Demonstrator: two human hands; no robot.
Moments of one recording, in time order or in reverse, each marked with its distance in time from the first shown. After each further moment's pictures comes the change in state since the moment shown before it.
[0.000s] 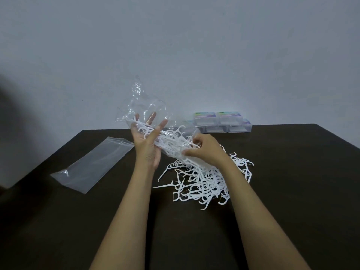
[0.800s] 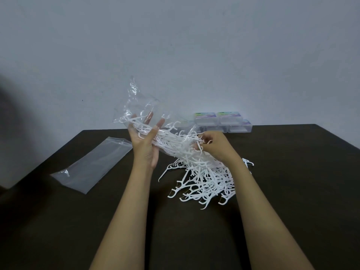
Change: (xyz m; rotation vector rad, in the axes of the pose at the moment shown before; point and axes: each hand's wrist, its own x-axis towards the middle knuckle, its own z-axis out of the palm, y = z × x) left_hand 0.003 0.001 -0.004 -0.051 -0.014 0.024; right_hand 0.002 0.013 -0.016 0.208 0.096 0.028
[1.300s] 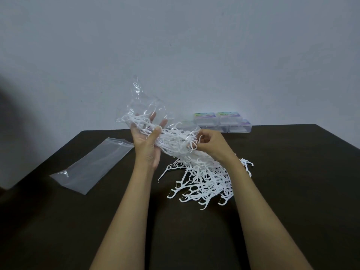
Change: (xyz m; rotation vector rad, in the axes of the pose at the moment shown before) left_hand -0.002 -0.003 0.005 0.032 -0.010 -0.018; right_hand -0.001 -0.006 0.004 0.146 -0.005 -0.017
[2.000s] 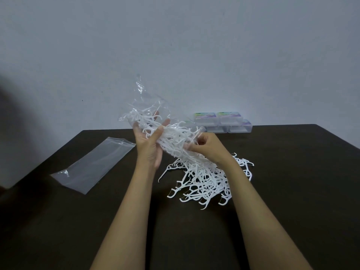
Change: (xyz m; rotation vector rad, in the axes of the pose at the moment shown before) left_hand -0.001 -0.001 0.001 -0.023 0.013 -0.044; right_hand -0.004 -0.001 0.009 0.007 -0.088 0.042
